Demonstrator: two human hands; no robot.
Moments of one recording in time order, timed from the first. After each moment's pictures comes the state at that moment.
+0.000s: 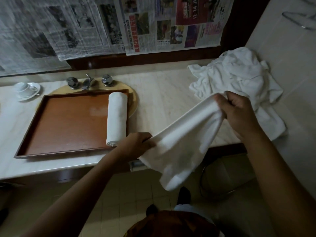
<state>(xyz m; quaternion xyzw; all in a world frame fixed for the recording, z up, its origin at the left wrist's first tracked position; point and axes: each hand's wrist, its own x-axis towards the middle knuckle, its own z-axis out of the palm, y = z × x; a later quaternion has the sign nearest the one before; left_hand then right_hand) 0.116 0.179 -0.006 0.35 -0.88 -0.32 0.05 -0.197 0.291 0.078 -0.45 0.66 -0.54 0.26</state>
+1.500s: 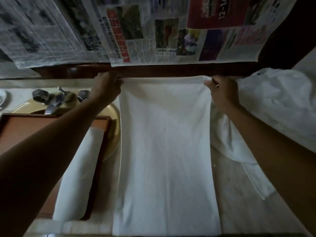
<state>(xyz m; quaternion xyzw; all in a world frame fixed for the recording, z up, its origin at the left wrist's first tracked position) -0.036 -0.202 -0.004 0.53 -0.82 -0.06 0.19 -0.404 -0.087 -0.035 -0.55 0.77 -0.31 0.09</state>
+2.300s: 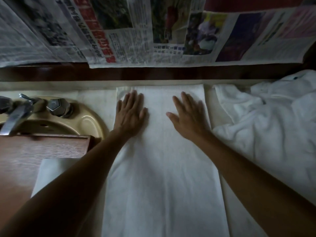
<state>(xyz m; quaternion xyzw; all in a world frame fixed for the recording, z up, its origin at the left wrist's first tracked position) -0.097 -0.237 -0.194 0.54 -0.82 -0.15 0.06 -0.340 -0.164 -0.198 -0.68 0.73 -0.09 0.05</state>
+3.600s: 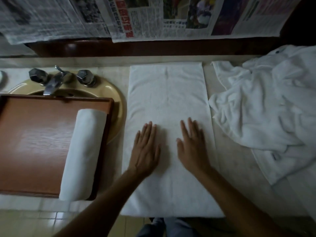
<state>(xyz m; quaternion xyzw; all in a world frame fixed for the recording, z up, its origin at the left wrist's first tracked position) -0.042 0.041 -0.181 0.50 -0.83 -0.20 0.15 -0.246 0.084 -0.178 -0.63 0.76 -0.15 0.07</state>
